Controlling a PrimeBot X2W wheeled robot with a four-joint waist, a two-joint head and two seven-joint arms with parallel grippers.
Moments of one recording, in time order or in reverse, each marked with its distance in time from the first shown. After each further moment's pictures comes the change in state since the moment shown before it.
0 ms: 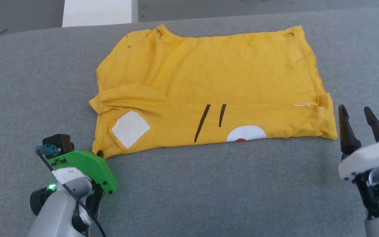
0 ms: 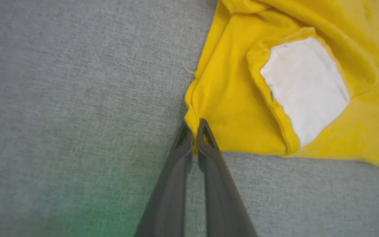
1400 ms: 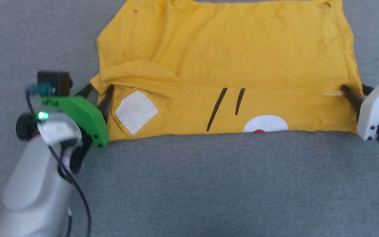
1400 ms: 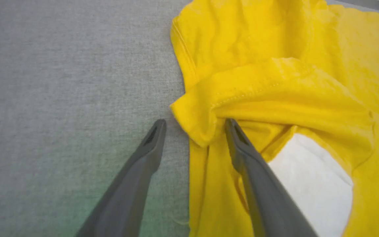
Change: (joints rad) left arm -0.313 0.094 -0.053 0.086 0.051 -0.308 -0.068; right arm -0.360 -0.381 0.367 0.231 0.280 0.000 0.450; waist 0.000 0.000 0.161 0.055
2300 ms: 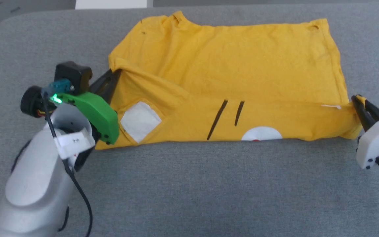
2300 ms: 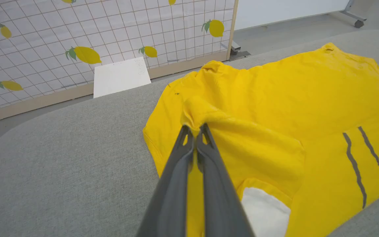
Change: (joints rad) left arm -0.007 0.023 -0.066 -0.145 0.159 -0.090 -0.102; right arm 0.254 0.049 -0.119 -0.223 -0.246 0.000 -0.232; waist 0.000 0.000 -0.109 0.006
